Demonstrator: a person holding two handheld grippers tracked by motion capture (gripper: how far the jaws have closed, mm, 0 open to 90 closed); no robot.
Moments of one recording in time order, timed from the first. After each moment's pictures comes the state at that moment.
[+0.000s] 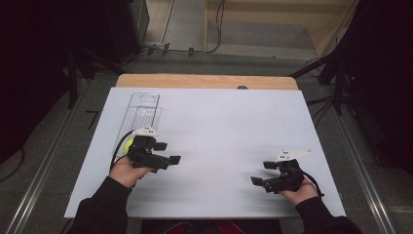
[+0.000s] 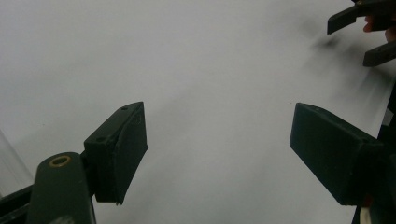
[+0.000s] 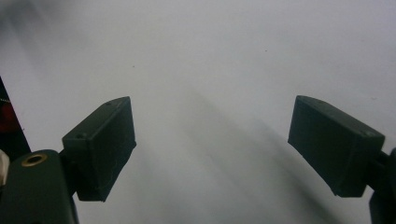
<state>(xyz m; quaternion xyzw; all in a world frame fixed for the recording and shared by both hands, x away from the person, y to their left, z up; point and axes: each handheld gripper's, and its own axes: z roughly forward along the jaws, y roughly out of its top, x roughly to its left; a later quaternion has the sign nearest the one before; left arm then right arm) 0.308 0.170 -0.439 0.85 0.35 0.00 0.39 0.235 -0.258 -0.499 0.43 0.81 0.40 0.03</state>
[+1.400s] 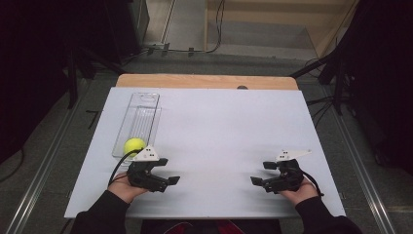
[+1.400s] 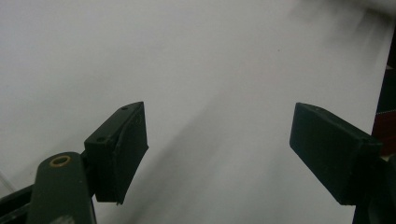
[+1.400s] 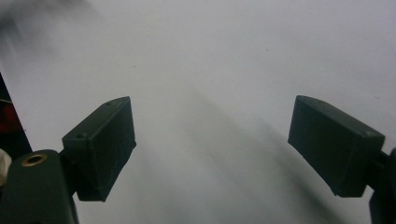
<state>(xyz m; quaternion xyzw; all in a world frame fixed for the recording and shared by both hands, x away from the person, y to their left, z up) 0.270 0.178 -0.471 0.87 0.29 0.02 0.39 0.236 -0.258 -0.500 0.43 0.81 0.40 0.02</state>
